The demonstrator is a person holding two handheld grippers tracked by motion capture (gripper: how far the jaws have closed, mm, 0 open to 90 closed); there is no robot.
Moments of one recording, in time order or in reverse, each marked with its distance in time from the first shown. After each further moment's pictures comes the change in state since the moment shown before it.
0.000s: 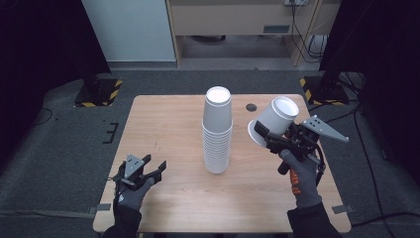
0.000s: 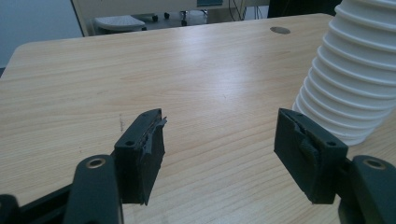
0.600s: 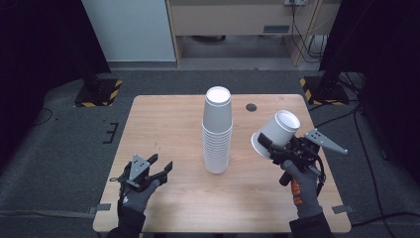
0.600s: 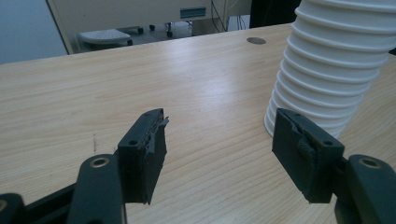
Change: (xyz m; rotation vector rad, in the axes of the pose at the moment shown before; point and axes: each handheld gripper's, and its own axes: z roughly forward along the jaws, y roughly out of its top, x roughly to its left) left arm -0.020 0.008 -0.001 -0.040 -0.058 0.041; right arm -0.017 -0.035 -0.012 0.034 -0.013 0.086
